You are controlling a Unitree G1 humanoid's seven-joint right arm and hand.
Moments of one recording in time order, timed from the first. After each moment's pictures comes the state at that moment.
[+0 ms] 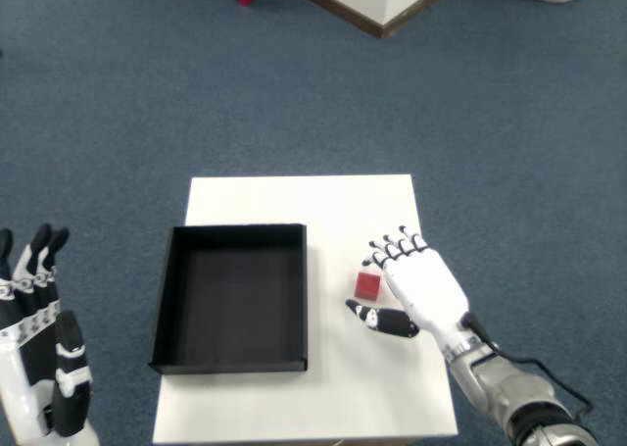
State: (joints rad) arm -0.56 -0.24 0.38 1.32 -1.30 -0.47 -0.83
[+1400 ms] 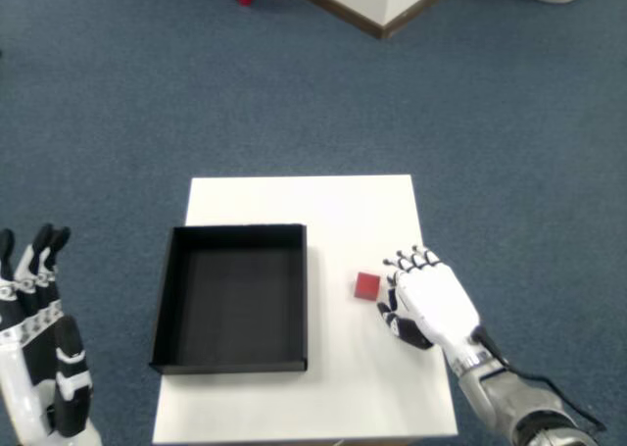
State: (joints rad) arm -0.56 -0.24 0.37 1.43 -1.30 -0.49 -0.90
